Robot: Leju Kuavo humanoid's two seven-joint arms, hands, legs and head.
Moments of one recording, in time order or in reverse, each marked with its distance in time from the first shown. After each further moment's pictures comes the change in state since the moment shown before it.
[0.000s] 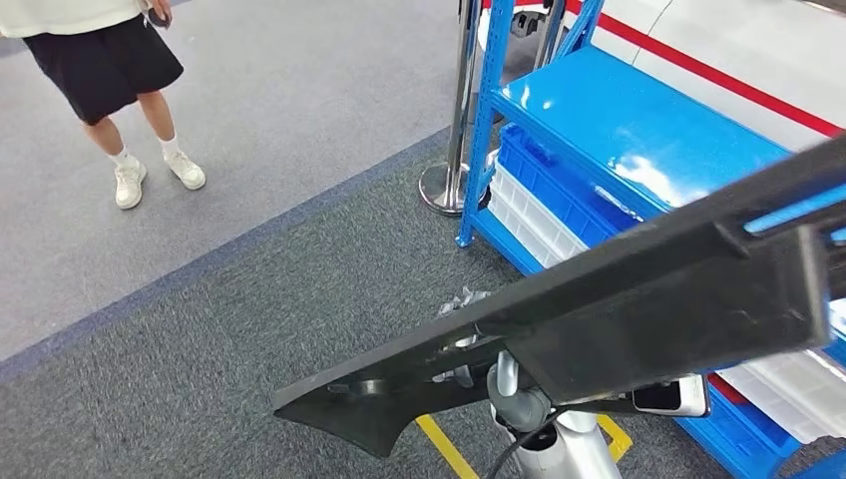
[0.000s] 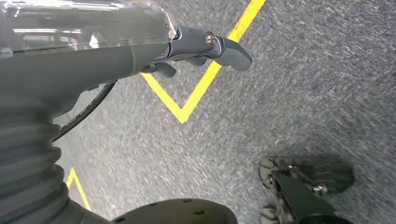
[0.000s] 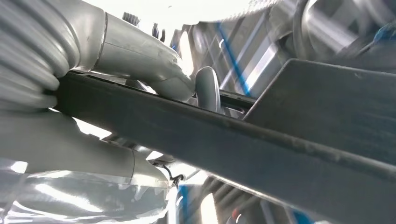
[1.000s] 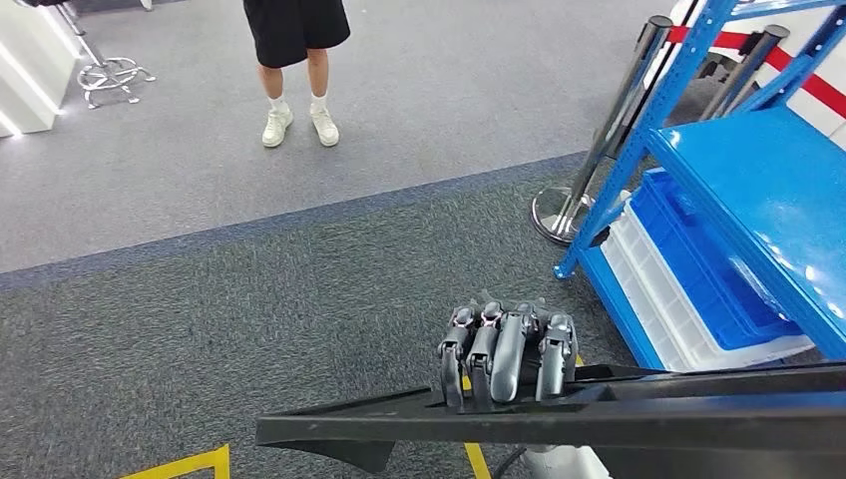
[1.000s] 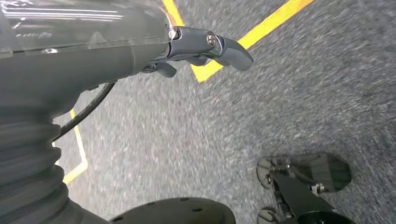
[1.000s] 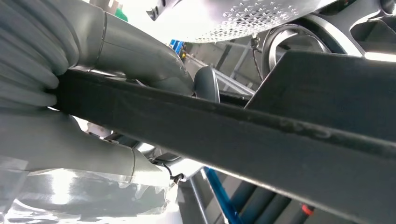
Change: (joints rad) left arm 0.005 -0.005 0.005 0.000 -0.009 0.003 -0.003; right arm -0.026 -0.004 0.021 -0.113 0.024 -0.008 -0.049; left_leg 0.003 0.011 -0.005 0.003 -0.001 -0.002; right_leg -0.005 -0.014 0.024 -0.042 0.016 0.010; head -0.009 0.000
